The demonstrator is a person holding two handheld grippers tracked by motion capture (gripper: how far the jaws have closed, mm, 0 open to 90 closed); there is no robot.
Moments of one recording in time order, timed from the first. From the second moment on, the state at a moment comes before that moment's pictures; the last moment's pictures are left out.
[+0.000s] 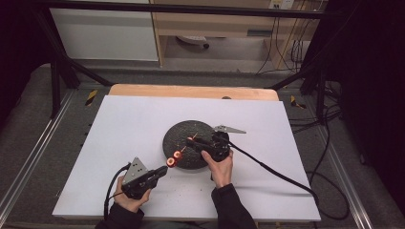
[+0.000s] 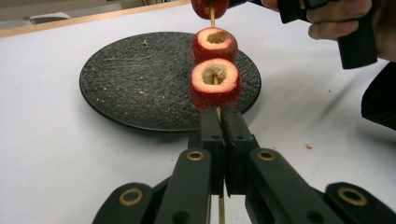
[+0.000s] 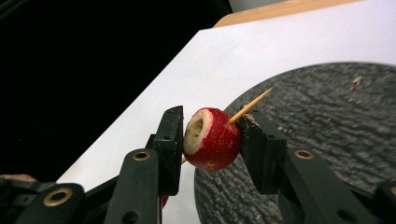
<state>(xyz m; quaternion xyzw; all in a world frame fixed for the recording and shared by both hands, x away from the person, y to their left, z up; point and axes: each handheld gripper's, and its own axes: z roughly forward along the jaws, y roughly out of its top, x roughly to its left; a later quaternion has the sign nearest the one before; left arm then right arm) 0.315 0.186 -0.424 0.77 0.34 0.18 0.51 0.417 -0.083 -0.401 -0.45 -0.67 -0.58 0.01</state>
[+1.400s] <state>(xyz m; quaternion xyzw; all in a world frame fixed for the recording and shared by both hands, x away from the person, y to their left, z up) 0.317 0.191 -0.424 0.76 0.35 0.18 0.51 0.464 -0.087 -0.444 -0.50 -0.71 -0.50 -0.02</state>
